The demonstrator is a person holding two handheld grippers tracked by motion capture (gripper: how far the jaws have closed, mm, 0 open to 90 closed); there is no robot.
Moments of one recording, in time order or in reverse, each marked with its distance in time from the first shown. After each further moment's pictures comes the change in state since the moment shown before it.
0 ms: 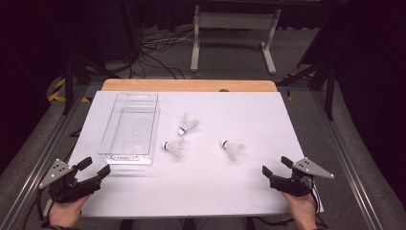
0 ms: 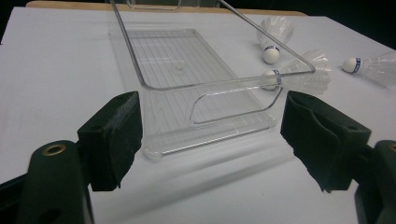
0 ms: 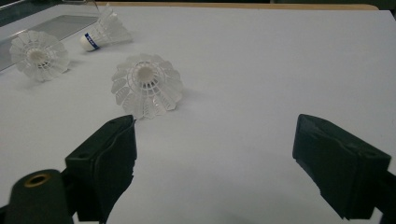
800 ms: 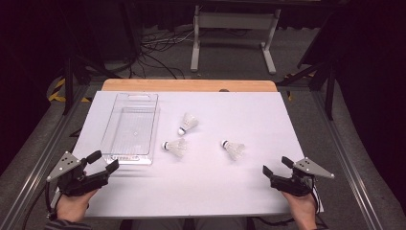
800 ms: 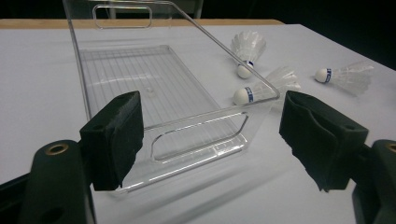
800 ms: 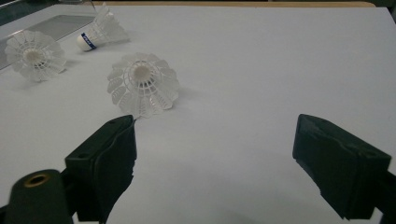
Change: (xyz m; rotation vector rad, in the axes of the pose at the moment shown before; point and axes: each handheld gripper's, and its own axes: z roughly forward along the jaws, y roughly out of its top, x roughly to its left) left arm -0.017 0.019 0.013 -0.021 -0.071 0.013; right arm -0.002 -0.001 0.000 0.003 -0.005 0.008
